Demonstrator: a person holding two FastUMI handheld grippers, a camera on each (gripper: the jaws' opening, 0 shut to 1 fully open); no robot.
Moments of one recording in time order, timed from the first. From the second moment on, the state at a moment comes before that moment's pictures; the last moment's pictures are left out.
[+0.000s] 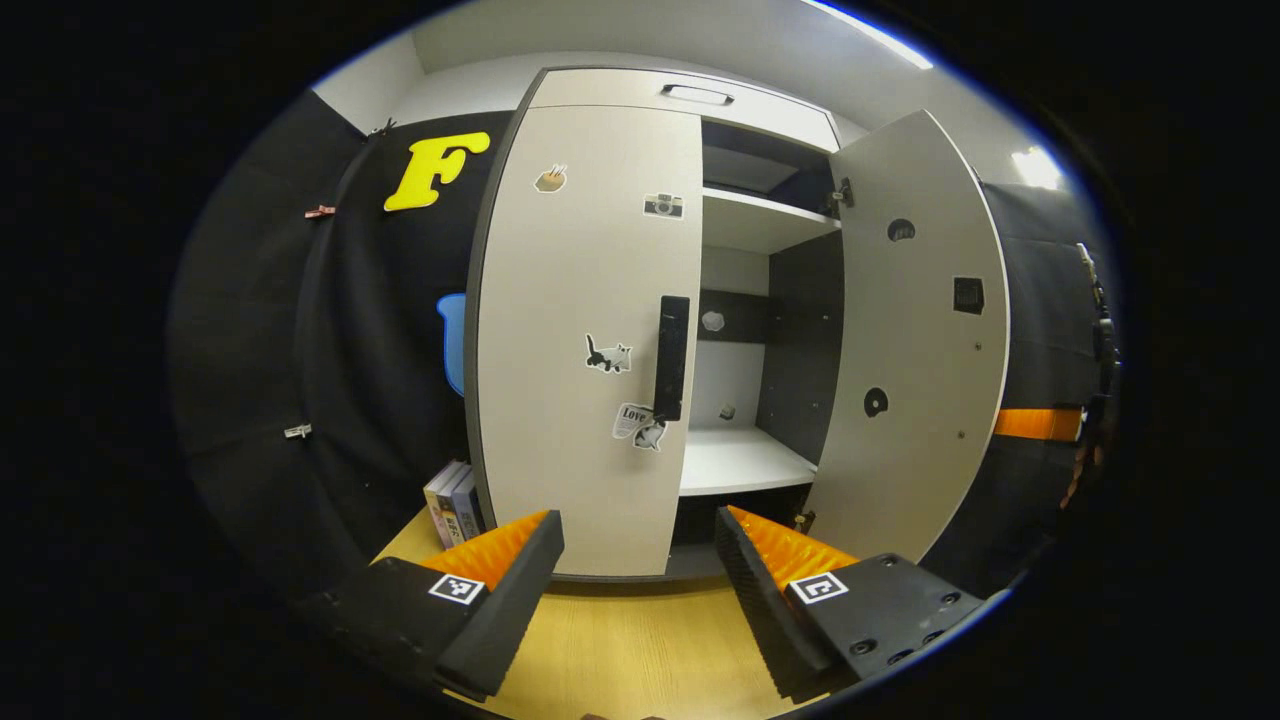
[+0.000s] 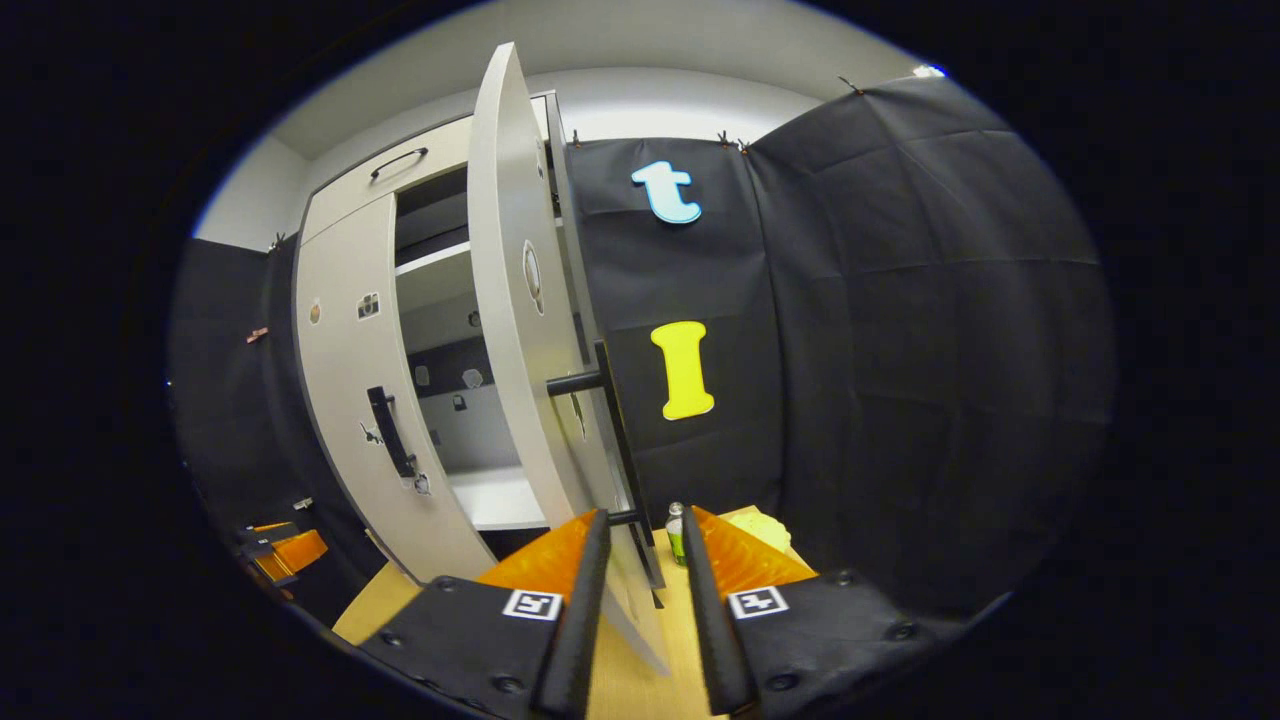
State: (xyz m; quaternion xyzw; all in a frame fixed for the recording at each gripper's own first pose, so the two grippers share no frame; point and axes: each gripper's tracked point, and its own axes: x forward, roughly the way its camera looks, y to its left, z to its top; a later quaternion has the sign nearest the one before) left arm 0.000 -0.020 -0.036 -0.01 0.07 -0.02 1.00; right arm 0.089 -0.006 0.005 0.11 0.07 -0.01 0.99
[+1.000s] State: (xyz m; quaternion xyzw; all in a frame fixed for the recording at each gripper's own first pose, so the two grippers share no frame) left arm 0.121 -0.021 0.040 0.00 0.00 -0.07 1.00; right arm 0.058 0.142 -0.021 0.08 0.08 0.07 0.99
